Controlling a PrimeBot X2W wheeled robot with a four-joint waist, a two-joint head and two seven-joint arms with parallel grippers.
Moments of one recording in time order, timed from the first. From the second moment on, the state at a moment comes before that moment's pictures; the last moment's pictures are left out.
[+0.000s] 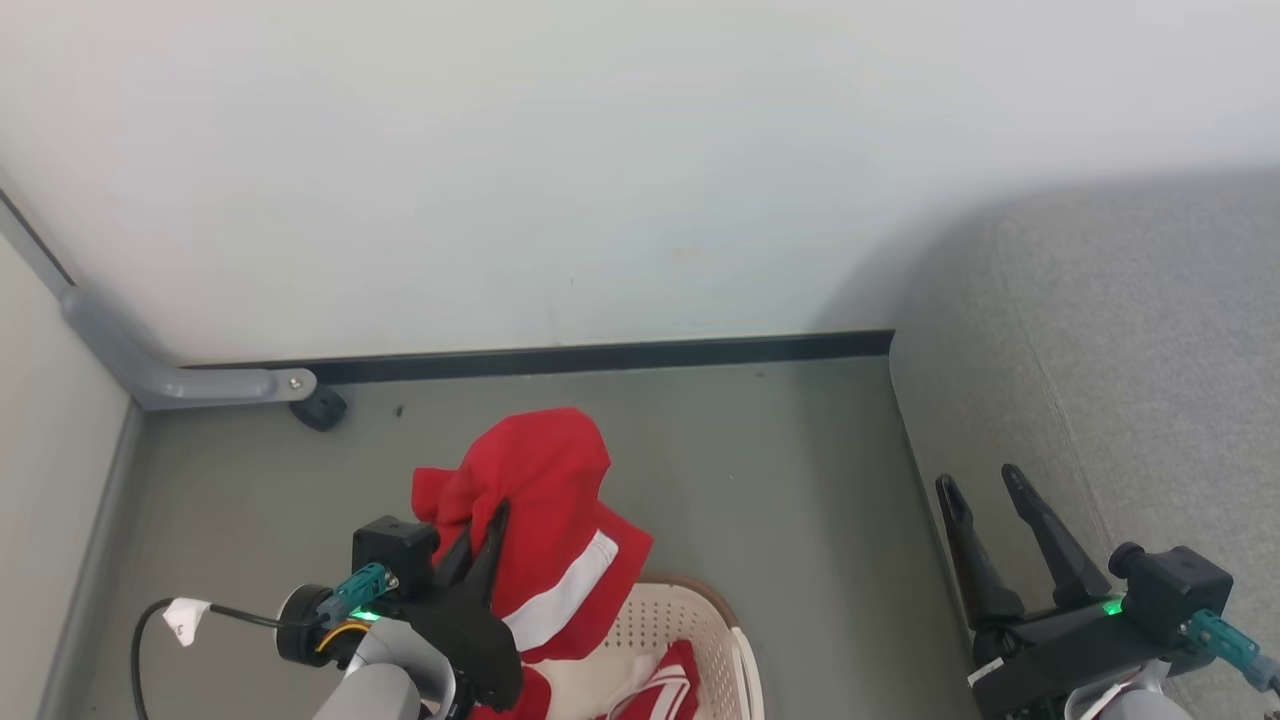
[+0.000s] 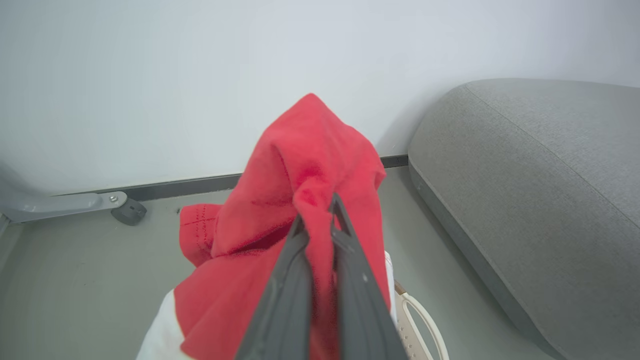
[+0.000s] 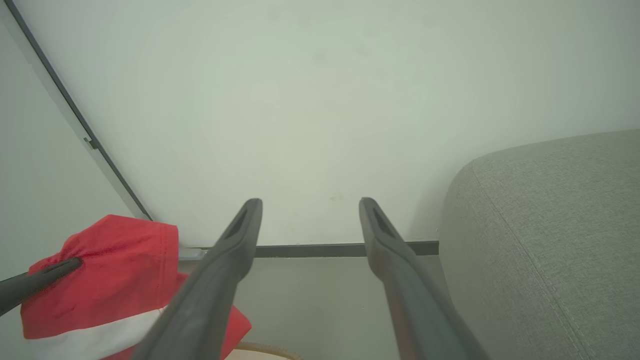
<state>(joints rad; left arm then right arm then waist) -0.51 0.05 -0.42 0.85 -0.47 -0.12 -0.24 -0.25 -0.23 0.30 0.29 0.47 0.12 -0.26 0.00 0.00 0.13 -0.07</state>
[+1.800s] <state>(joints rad) -0.45 0.13 -0.59 0.27 -0.45 -0.12 -0.18 -0.58 -0.37 0.97 0.40 0.72 0.12 -0.20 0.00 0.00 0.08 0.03</state>
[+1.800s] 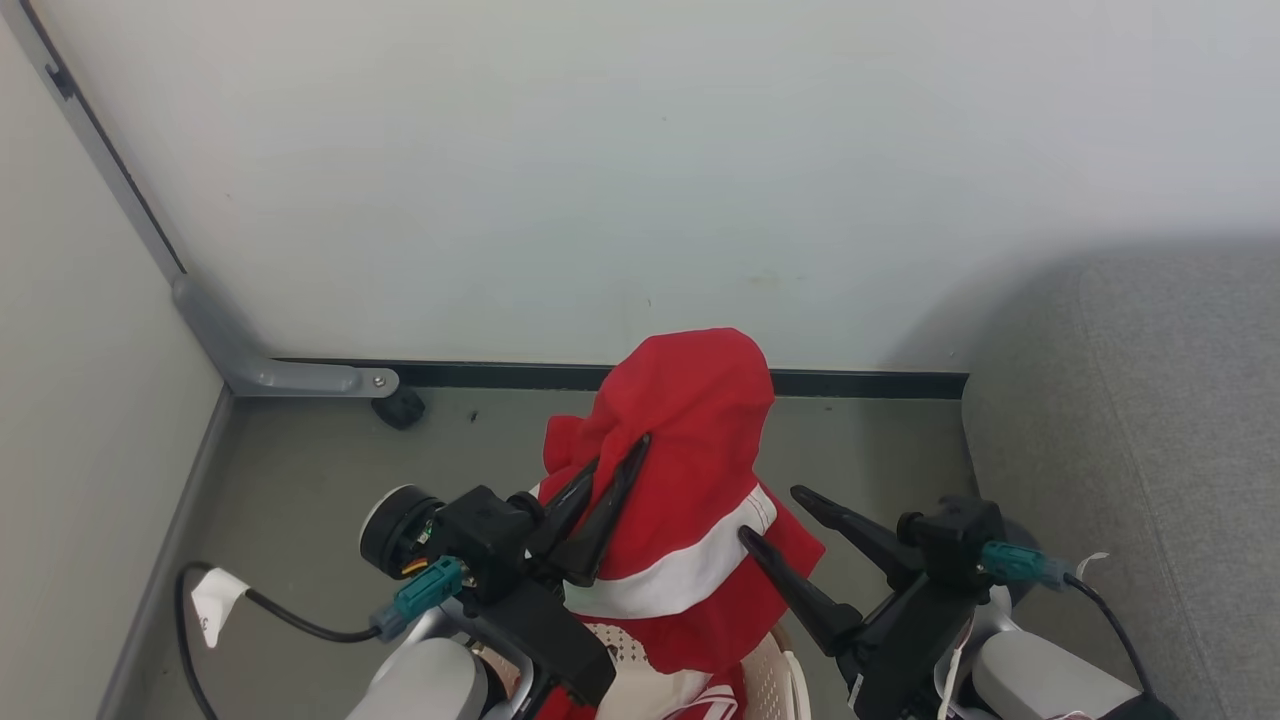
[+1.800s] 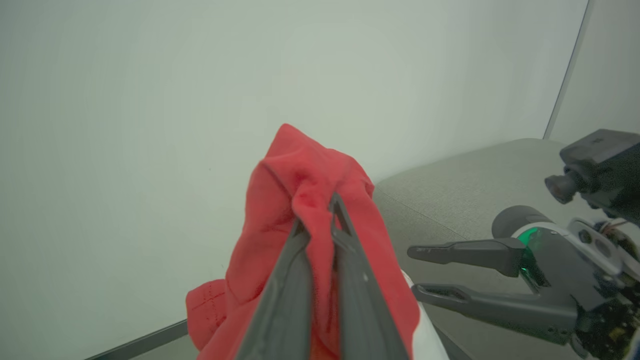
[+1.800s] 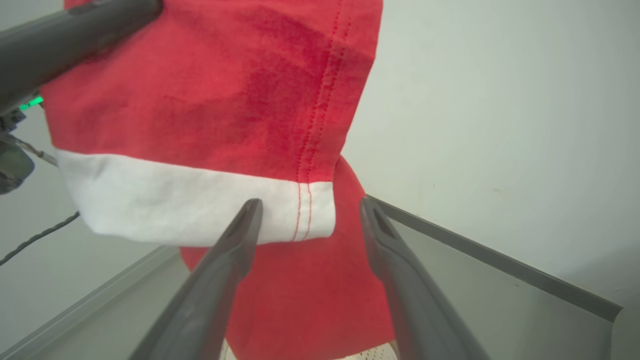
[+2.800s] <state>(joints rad) -0.45 0.12 -0.63 0.23 -0.45 -0.12 -0.15 -0.75 -0.32 1.22 0.51 1.16 0.12 -0.12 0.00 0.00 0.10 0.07</state>
